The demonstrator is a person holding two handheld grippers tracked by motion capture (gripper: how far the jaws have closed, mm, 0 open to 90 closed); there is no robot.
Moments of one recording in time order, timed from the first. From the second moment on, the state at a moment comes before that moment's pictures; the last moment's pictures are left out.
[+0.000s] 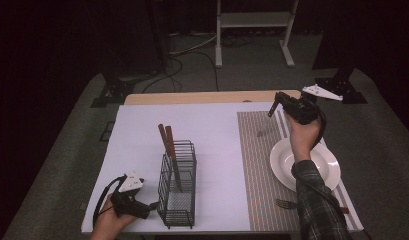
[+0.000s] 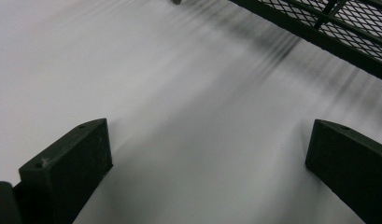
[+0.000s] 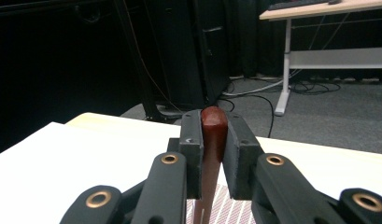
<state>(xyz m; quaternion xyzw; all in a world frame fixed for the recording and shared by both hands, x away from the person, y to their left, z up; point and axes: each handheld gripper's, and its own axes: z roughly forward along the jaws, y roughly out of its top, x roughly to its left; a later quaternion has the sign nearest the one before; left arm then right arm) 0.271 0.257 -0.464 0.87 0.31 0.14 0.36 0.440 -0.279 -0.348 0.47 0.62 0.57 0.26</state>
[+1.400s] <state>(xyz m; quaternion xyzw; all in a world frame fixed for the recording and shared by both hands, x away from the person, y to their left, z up) 0.271 0.257 -0.464 0.87 0.31 0.14 0.36 0.426 -0.338 -0.374 0.55 0.60 0.52 0.26</state>
